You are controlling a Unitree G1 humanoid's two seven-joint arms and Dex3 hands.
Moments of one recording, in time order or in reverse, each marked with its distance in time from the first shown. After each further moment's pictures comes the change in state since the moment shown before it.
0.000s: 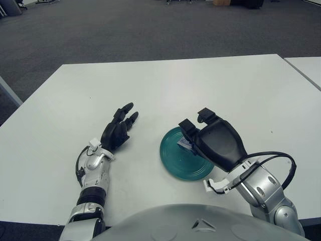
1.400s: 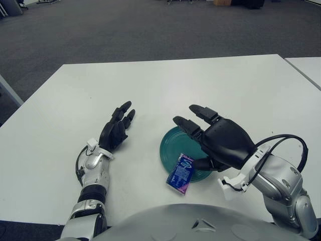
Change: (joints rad) left arm -0.001 -0.026 0.022 -0.010 -0.033 0.002 -0.027; right arm -0.064 0.017 -0.121 -0.036 0.307 0.079 0.198
